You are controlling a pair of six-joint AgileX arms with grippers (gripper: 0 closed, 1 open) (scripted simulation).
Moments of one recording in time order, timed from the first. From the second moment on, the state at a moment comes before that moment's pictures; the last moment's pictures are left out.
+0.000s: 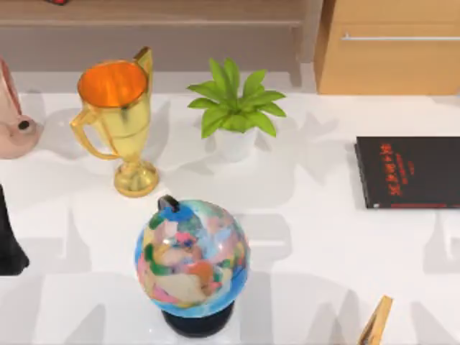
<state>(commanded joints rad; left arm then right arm) 0.00 0.00 0.00 0.00 0.00 0.00 0.00 0.00 0.00 0.00 0.00 0.00</state>
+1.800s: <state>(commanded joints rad) 0.00 0.00 0.00 0.00 0.00 0.00 -0.49 2.04 1.46 0.59 -0.46 -0.01</state>
